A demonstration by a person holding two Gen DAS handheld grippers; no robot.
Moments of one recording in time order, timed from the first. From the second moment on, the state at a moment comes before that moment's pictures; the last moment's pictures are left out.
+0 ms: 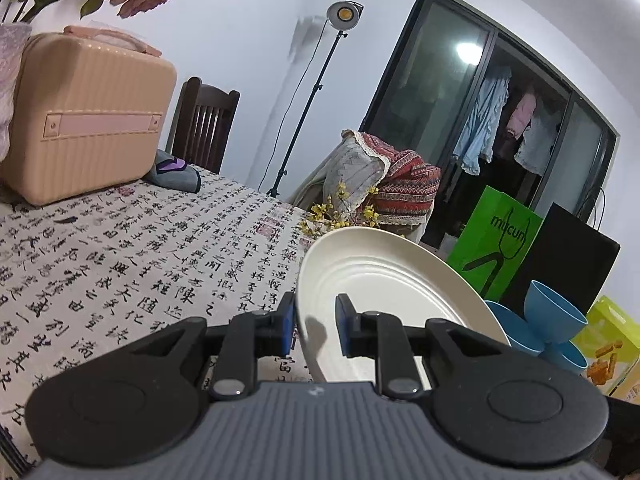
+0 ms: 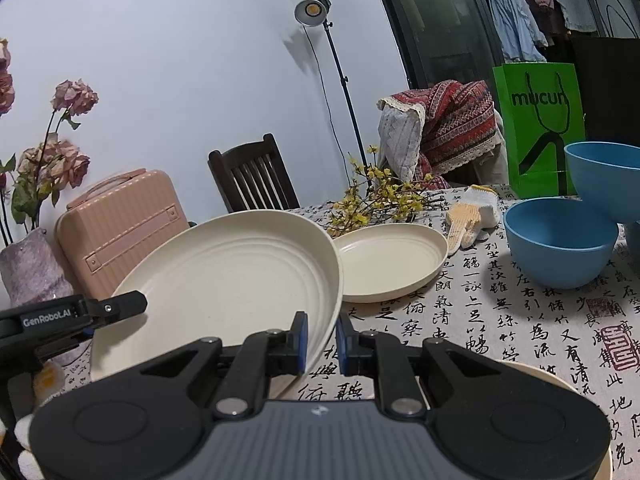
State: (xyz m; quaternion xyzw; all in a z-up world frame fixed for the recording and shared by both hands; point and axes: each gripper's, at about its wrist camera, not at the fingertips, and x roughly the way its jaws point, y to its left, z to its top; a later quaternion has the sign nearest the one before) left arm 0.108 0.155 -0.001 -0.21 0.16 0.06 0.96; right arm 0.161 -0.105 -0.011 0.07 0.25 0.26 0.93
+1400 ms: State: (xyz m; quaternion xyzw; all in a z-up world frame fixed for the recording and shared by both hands) left arm 0.095 0.128 -0.020 -0.18 0.16 0.04 0.97; right arm 0.129 -0.123 -0.025 0.05 0.22 0.23 0.94
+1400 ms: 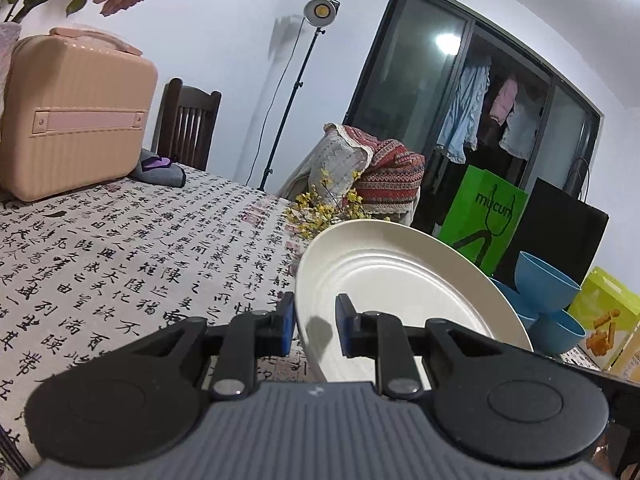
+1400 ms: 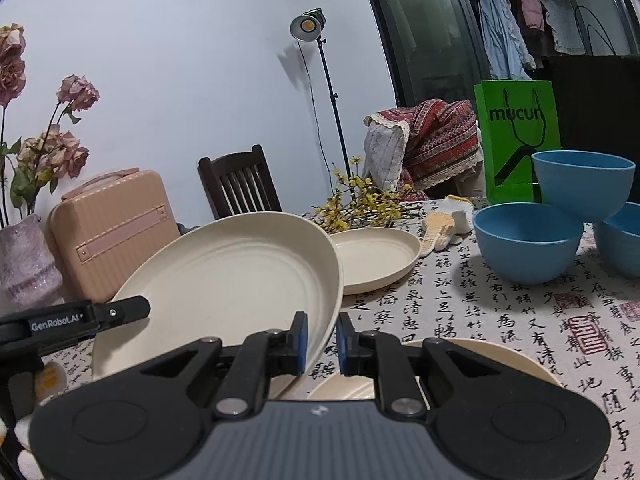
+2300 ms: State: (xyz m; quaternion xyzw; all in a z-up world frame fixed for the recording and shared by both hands) left arm 0.109 0.088 -0.020 -0.13 0.20 0.00 0.97; right arm 0.120 -0.163 -0.019 0.05 0.22 0.21 0.95
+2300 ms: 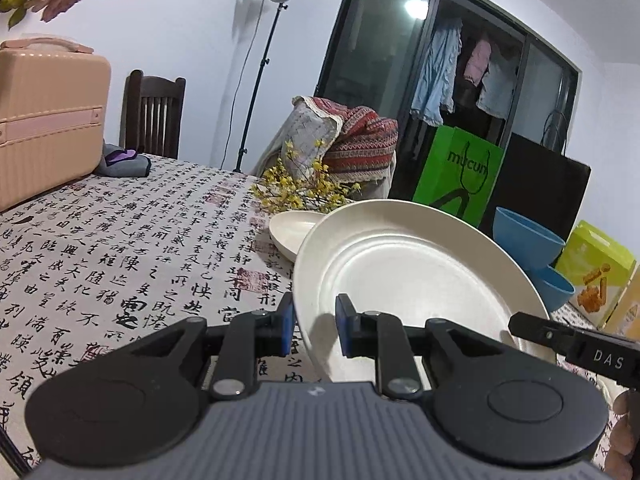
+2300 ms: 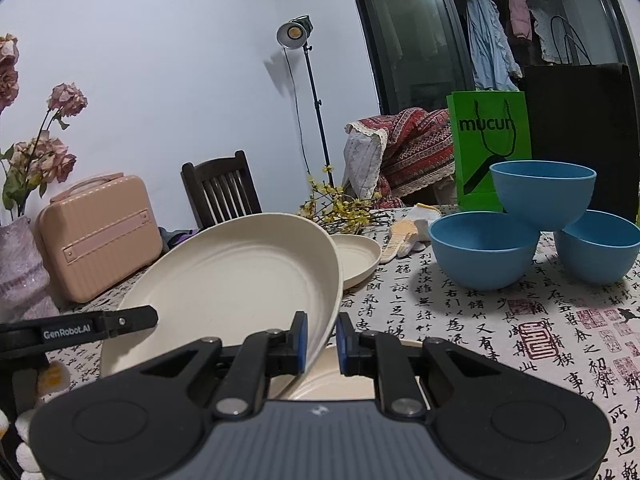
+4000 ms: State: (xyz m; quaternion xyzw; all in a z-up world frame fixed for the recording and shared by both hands) left arm 0.124 0.027 -0.034 -0.10 0.24 -0.05 0.96; right arm 0.117 -0.233 -0.038 0.08 0.24 0.17 0.95
